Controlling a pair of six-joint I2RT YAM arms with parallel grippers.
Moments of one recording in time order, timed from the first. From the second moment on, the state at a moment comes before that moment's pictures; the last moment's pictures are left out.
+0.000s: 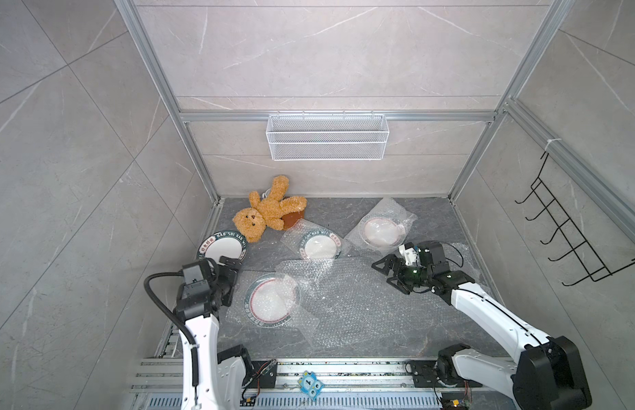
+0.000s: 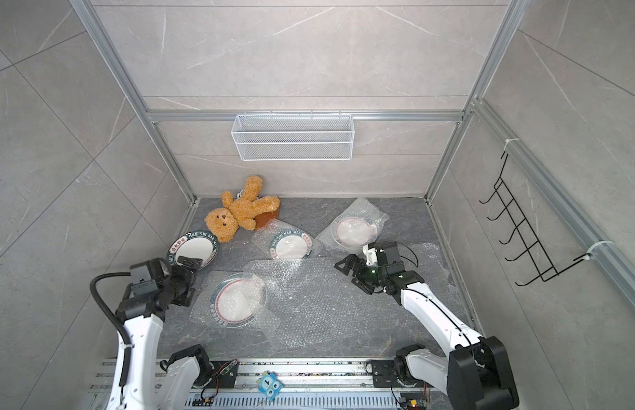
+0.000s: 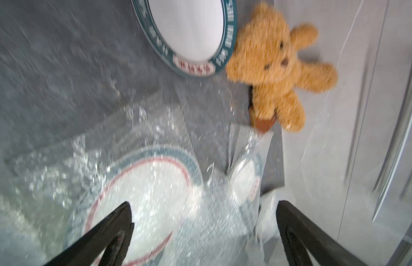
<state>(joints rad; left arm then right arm) 0.22 0.72 0.71 -0.83 0.28 -1.02 0.27 1.17 0.68 -0.32 -0.58 0.83</state>
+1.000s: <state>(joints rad) -0.16 0.81 0.45 -1.00 0.16 -1.33 0.38 1.12 0.65 -0.27 -0.58 0.85</state>
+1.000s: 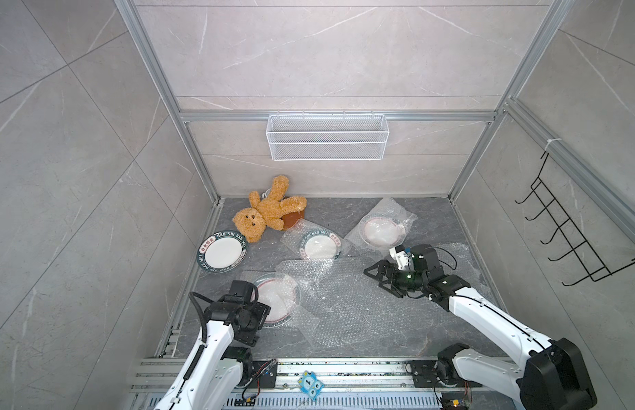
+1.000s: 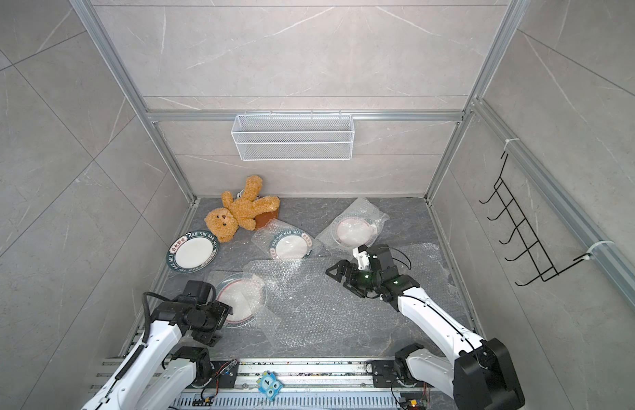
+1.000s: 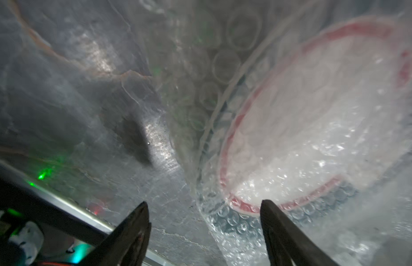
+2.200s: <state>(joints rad) -0.03 0.78 0.59 -0.98 -0.16 -1.31 0.42 1.10 0.65 -0.31 -0.53 0.84</state>
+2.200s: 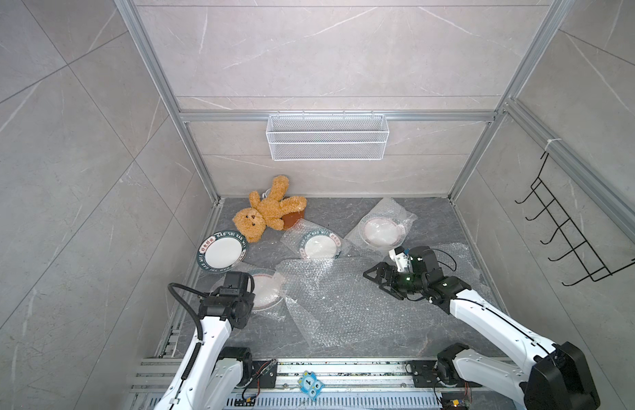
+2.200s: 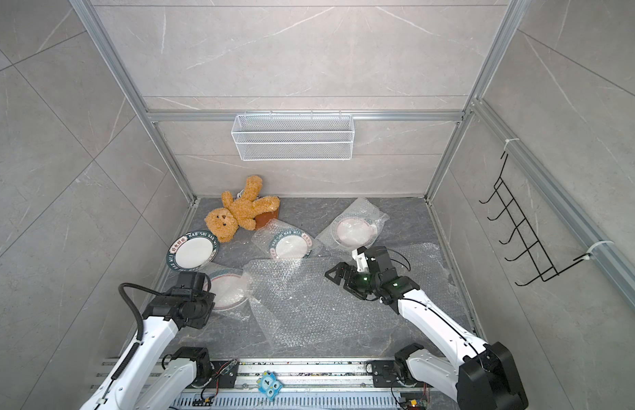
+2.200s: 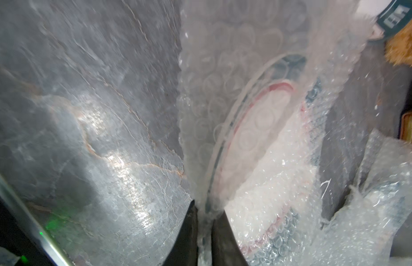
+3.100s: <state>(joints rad) 0.37 0.94 1.05 -0.91 0.33 -0.90 0.34 1.14 0.85 -0.48 -0.48 0.75</state>
